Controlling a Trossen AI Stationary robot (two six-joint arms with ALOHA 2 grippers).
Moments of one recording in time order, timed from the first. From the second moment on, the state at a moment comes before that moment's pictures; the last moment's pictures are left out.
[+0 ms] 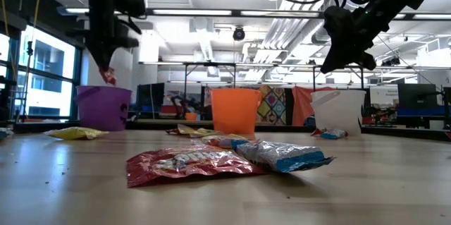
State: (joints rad) left arm 0.89 1.29 1.11 -1.11 -0.40 -0.45; right arm -0.44 0.93 0.64 -0.48 -0.08 0.51
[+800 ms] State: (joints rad) left arm 0.92 1.58 1.16 -1.20 -0.43 -0.31; right arm -0.44 0.93 0.64 -0.44 -0.17 0.38
